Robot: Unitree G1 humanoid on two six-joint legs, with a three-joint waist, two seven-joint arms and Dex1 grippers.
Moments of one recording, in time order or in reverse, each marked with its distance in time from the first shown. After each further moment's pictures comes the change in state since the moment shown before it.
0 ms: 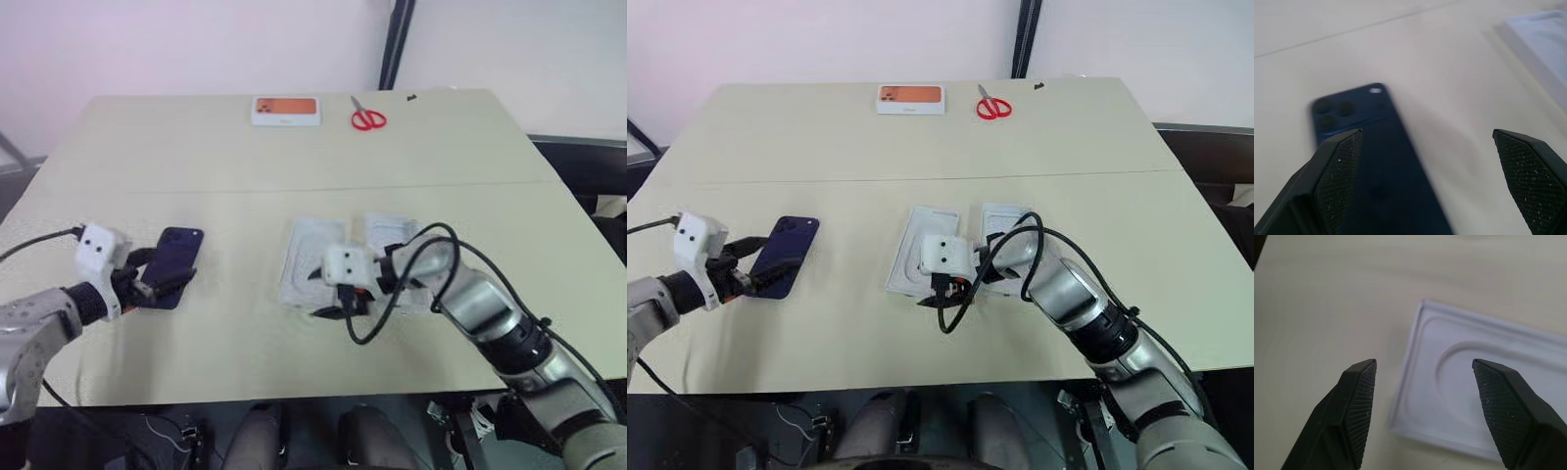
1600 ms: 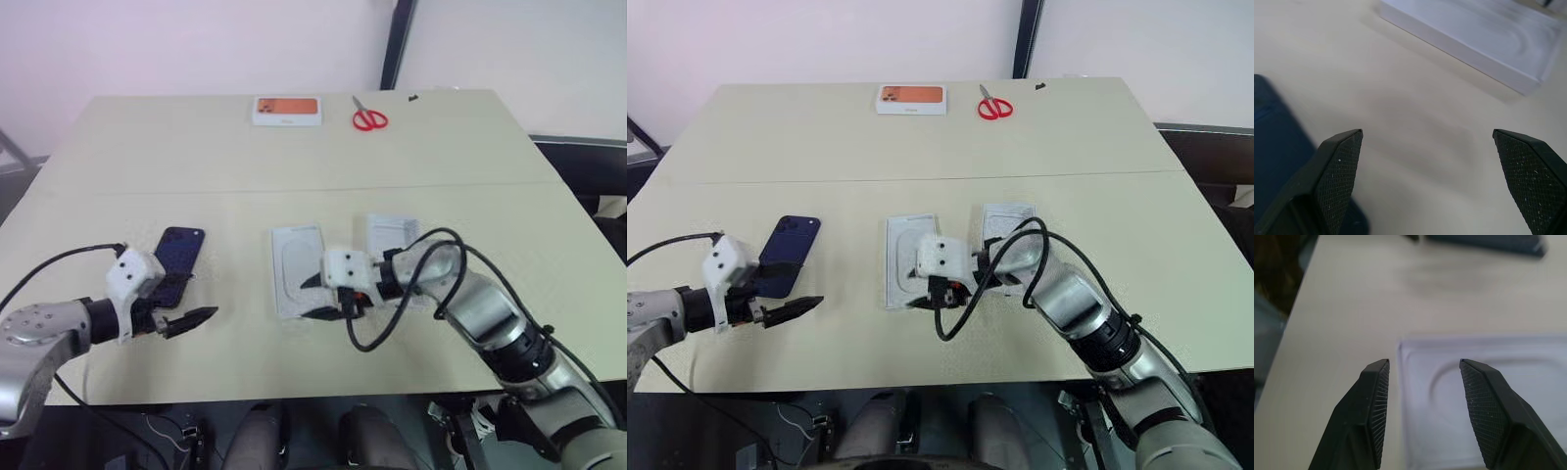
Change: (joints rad) left arm 0.016 0.025 -0.031 0.021 0.035 -0.075 -0.112; right arm -0.048 0.072 -0.075 -0.018 0.122 0.027 -0.046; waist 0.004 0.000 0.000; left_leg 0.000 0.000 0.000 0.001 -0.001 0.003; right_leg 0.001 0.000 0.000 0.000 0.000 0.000
